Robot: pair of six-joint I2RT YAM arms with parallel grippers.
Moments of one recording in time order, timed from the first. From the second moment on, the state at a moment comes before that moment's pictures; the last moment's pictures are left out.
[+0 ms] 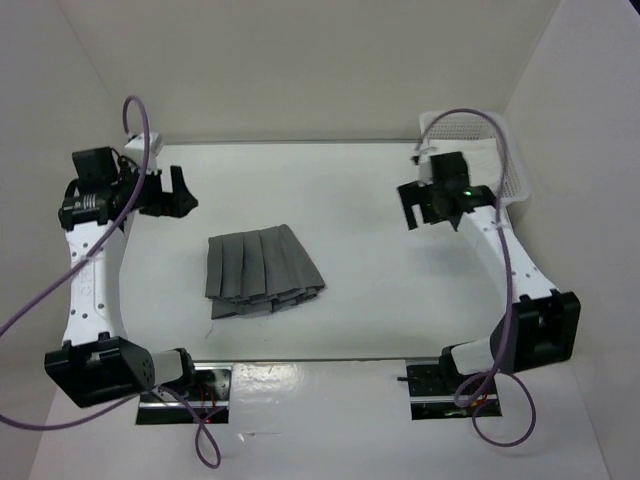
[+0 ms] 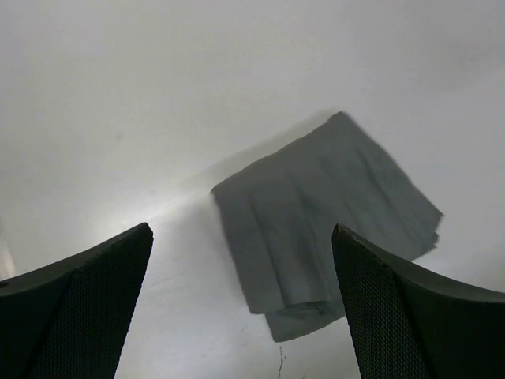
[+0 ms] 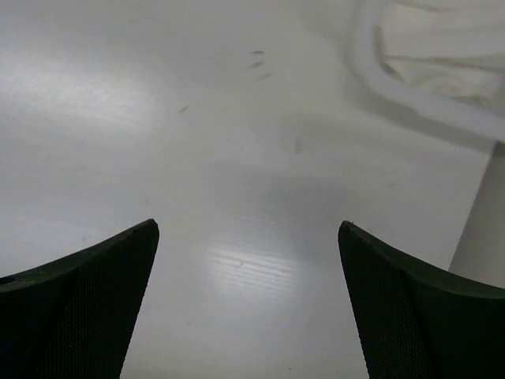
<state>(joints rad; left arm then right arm) 0.26 1.29 1.44 -0.83 0.58 0.20 0.25 1.42 1.27 -0.75 0.12 -0.17</state>
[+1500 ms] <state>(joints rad) 0.61 1.16 1.01 -0.62 0.46 0.21 -0.31 1.21 0.97 -0.51 0.05 -0.08</state>
